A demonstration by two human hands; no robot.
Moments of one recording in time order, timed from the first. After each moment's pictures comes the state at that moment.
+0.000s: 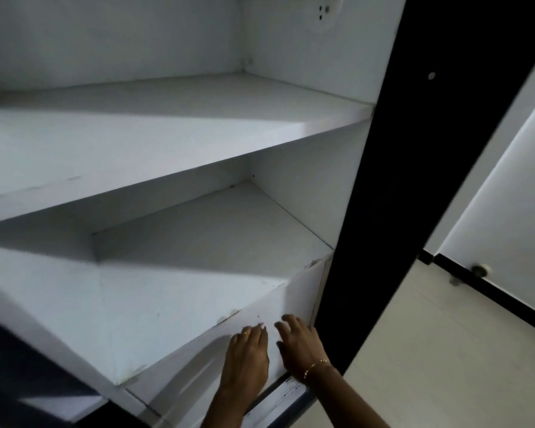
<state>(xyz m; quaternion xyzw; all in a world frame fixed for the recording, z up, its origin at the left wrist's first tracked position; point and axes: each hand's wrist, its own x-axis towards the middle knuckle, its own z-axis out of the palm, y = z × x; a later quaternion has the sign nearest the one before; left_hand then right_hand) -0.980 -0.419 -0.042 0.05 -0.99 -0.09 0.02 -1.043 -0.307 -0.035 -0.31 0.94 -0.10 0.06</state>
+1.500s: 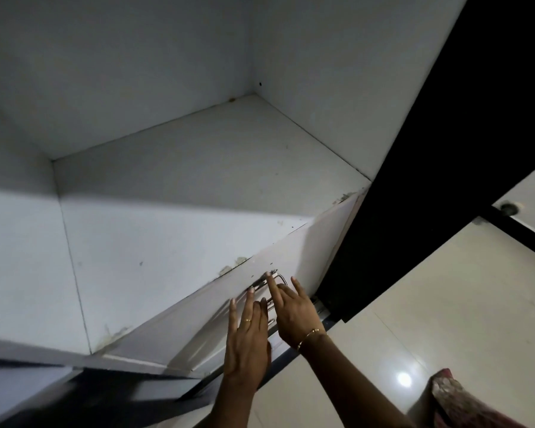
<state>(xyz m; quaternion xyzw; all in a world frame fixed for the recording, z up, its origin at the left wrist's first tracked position) -0.976 -0.435 -0.152 0.07 -0.99 0.07 -0.09 -1.056 -0.347 -0.147 -0.38 0.92 -0.07 0.04</state>
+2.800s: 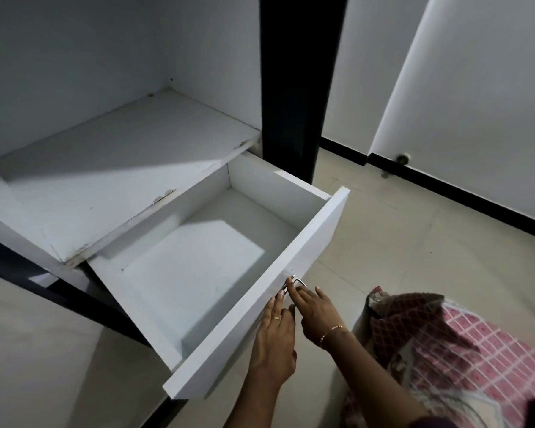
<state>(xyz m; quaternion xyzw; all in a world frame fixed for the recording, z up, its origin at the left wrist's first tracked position) -0.819 -0.264 -0.124 -0.13 -0.99 0.00 -0.09 -0.886 -0.150 -0.130 -0.24 0.96 -0.09 0.13</state>
